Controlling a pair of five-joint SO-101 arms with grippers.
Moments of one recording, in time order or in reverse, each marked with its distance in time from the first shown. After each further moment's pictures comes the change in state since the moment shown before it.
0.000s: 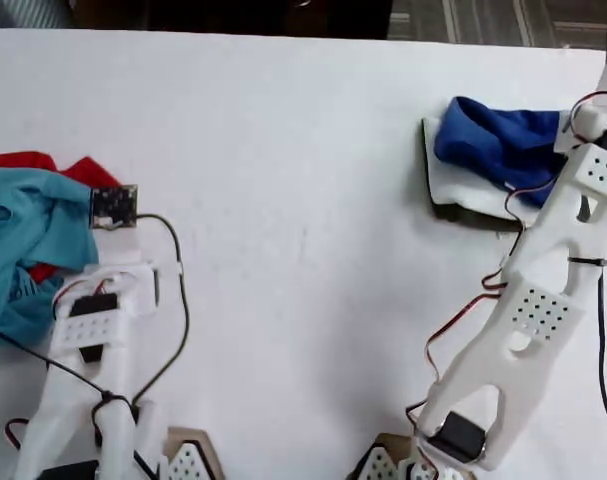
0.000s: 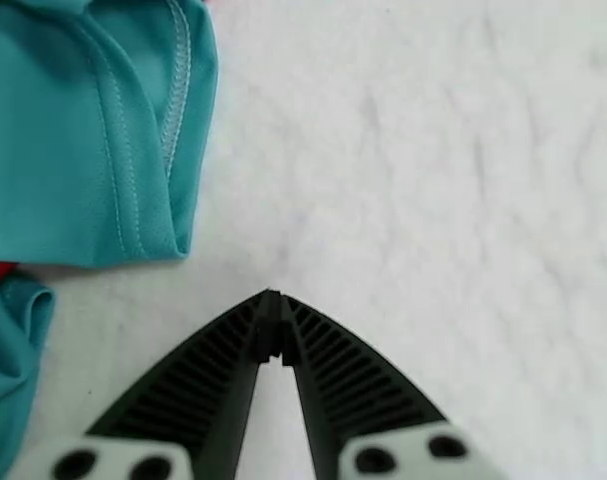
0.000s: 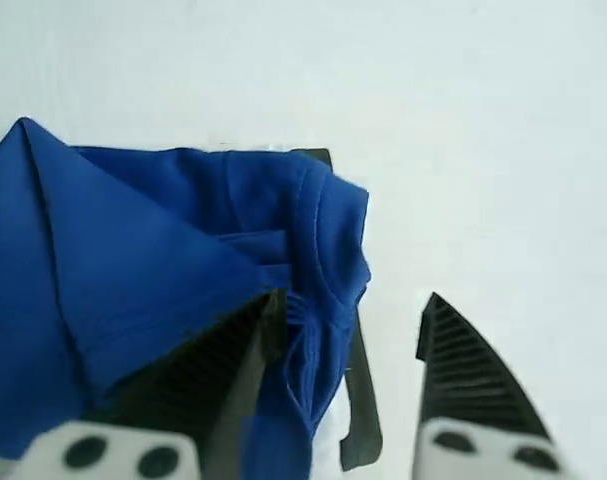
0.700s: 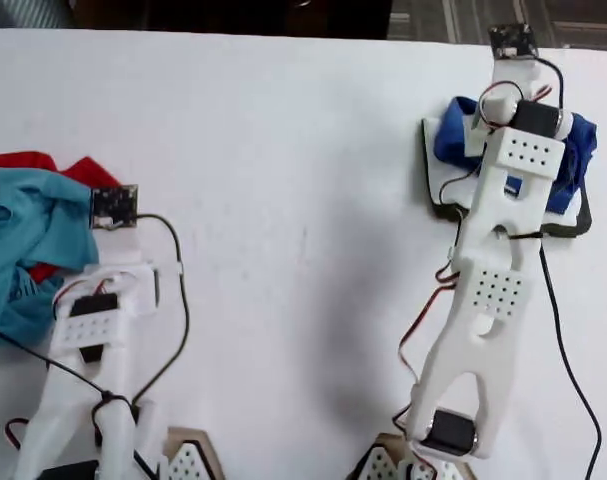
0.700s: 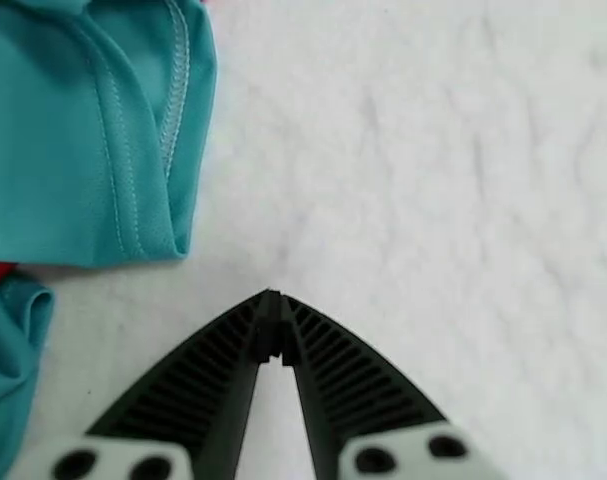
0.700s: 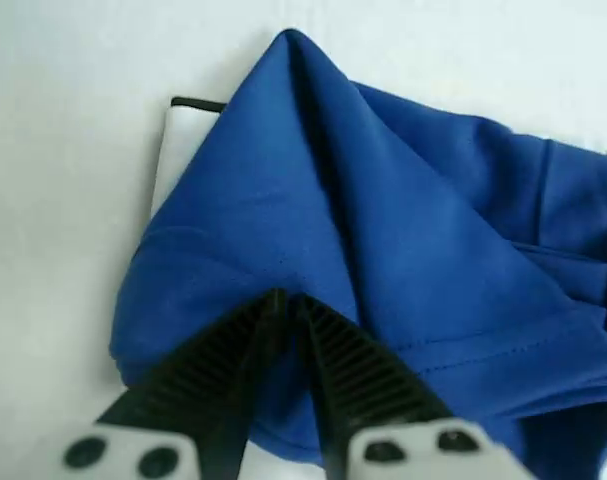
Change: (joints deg) left arm 0.1 0.0 0.0 0.0 0.0; right arm -12.8 7.2 -2.5 7.2 2.4
